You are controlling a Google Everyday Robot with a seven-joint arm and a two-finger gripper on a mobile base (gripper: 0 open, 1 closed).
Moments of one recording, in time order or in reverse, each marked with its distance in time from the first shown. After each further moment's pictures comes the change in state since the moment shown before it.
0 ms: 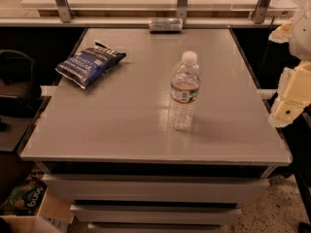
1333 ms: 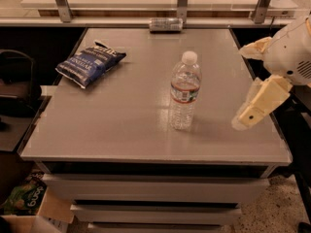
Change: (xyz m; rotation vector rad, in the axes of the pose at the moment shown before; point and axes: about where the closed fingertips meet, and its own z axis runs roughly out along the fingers) arm -0.044 0.008 0.041 -0.086 -0.367 0.061
